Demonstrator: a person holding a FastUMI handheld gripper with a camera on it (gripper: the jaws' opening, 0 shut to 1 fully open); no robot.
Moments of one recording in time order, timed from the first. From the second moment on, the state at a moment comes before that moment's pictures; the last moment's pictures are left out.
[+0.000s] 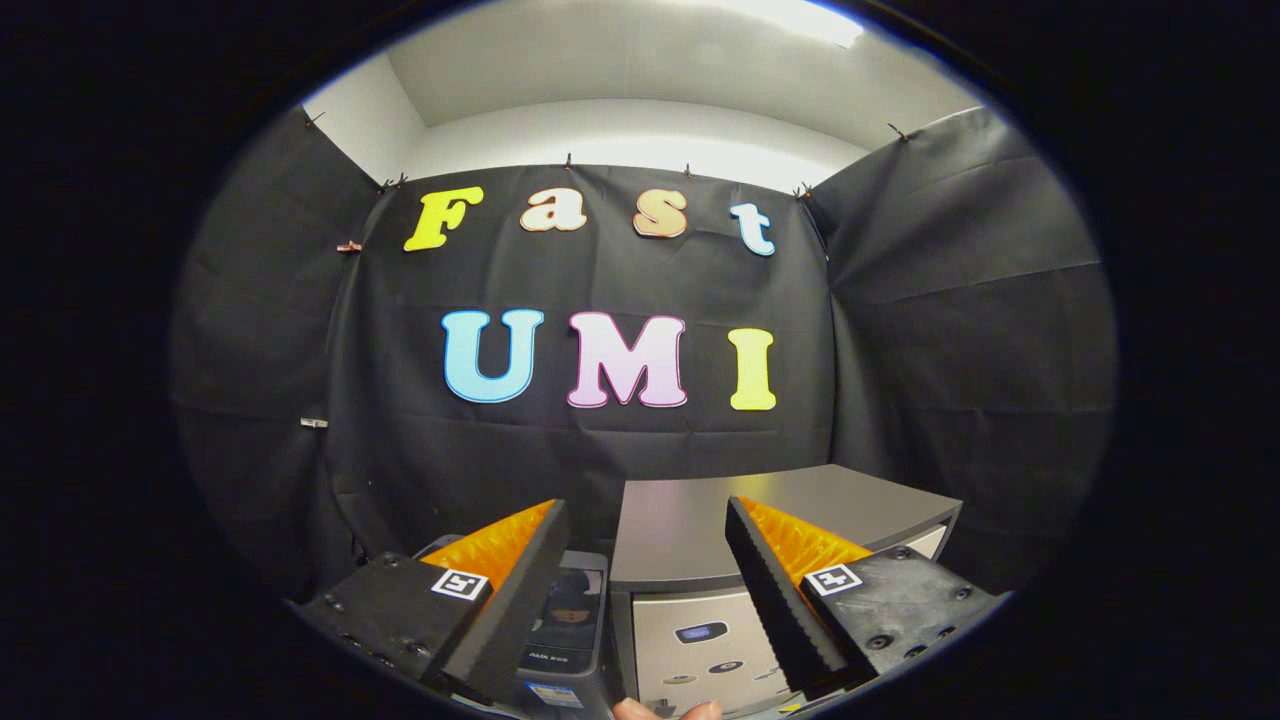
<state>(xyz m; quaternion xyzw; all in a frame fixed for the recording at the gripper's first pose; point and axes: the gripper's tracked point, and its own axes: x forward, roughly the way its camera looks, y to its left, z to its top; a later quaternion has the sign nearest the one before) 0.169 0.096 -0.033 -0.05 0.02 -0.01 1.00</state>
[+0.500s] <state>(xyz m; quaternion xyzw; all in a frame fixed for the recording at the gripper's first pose) 0.170 0.098 -0.033 -0.04 0.02 -0.01 1.00</state>
